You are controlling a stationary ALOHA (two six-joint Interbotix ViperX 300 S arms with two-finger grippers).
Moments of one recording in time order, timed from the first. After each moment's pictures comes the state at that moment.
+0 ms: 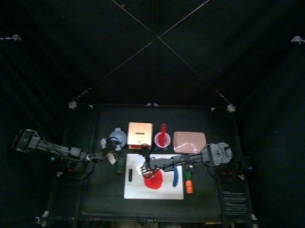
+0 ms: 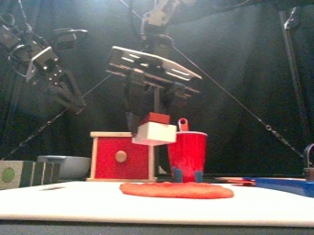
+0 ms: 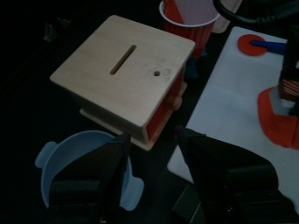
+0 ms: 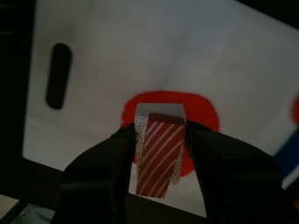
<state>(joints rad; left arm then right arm) -0.21 -0.59 1.08 1.31 0.65 -1.62 0.06 0.37 -0.07 -0.09 1.08 1.30</state>
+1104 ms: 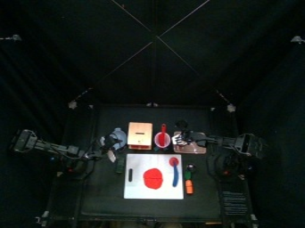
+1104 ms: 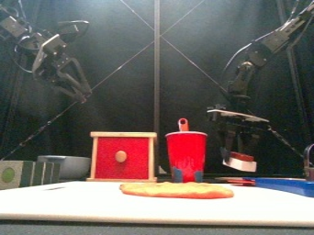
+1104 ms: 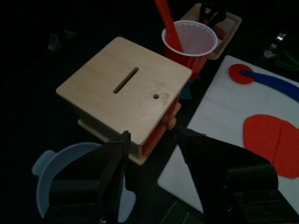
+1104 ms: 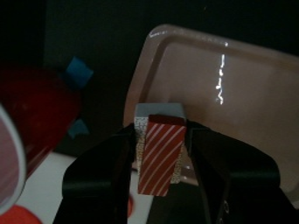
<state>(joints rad) -0.15 -0.62 1.03 1.28 0.65 -1.63 -0.46 -0.10 0.71 -0.22 0.66 1.06</state>
